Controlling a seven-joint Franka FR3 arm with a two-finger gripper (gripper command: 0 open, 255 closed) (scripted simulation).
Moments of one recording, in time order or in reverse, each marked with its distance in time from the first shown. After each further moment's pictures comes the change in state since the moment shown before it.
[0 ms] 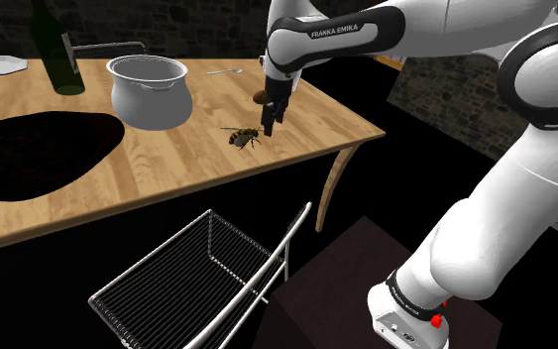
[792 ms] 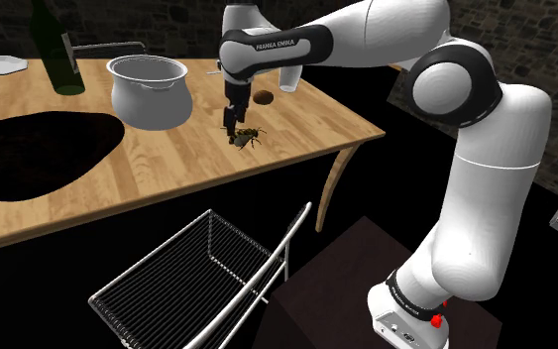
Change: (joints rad) arm 0.037 0.354 0.041 0.369 0.000 0.017 -0.070
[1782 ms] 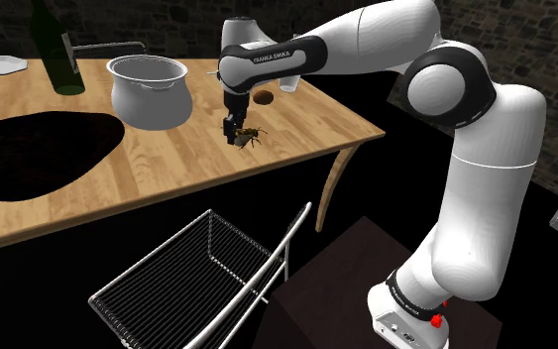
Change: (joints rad) arm 0.001 0.021 0.000 -0.044 -0.002 0.067 0.003
